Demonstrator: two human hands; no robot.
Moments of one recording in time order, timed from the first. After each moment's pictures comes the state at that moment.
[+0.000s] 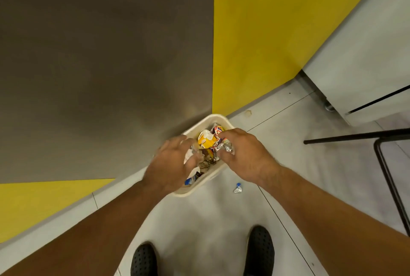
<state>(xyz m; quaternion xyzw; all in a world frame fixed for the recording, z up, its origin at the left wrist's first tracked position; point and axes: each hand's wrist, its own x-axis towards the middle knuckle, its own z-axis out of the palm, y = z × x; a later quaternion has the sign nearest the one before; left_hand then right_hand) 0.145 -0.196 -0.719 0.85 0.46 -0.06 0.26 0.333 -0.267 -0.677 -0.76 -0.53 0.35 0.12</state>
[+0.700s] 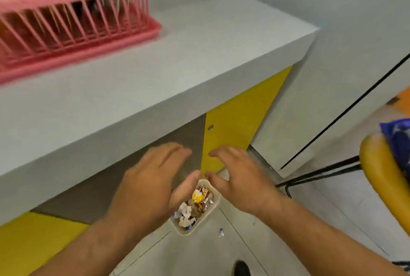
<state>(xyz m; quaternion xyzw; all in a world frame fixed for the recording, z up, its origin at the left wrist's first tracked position) 0.094 -0.218 -0.239 0.92 0.30 0.20 0.12 0.278 -0.303 -0.264 -0.77 -0.59 0.17 0.17</state>
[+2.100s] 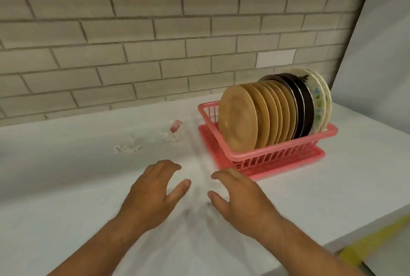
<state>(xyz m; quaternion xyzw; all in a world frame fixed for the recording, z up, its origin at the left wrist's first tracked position) -0.243 -0.001 -0.084 0.84 0.49 0.22 0.08 -0.035 -0.070 -0.075 -0.65 -0.72 0.11 0.24</state>
